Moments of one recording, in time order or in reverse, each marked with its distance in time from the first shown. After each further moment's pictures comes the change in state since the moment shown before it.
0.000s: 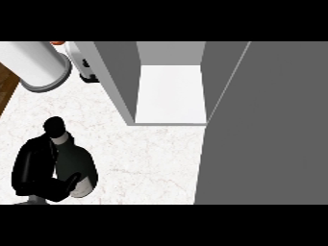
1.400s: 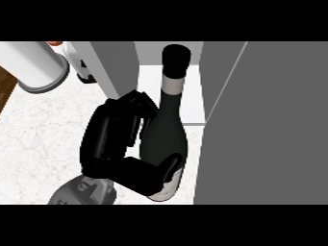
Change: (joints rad) left arm -0.345 -0.104 -0.515 -0.312 -0.076 0.616 0.524; right arm 0.036 0.030 0.024 0.001 0.008 0.005 -0.026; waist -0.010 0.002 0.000
